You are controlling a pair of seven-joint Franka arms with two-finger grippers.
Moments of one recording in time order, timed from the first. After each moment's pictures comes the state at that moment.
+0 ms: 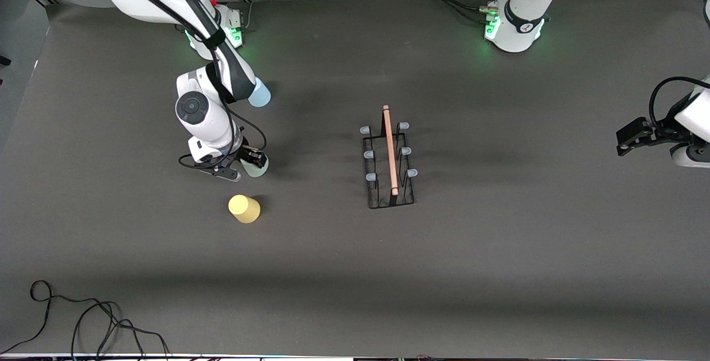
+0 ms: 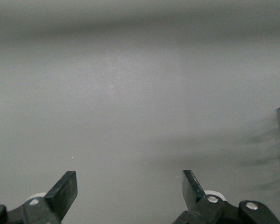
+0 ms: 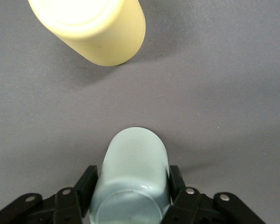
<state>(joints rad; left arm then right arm) 0.02 0.03 0.00 -1.70 0.04 1.82 0.11 0.38 0.27 -0.02 -2.35 0.03 2.62 0.67</state>
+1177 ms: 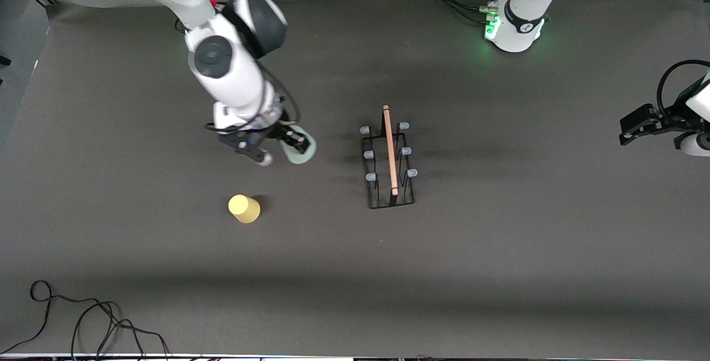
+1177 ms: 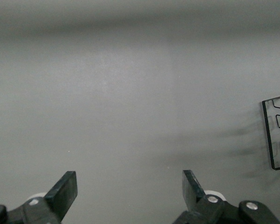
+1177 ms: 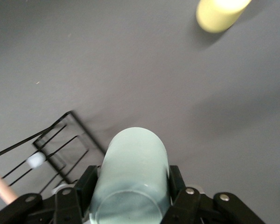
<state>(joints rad) 0.02 0.03 -0.01 -1.61 0.02 1.71 0.11 0.64 0.25 -0.02 -1.82 0.12 2.16 1.15</state>
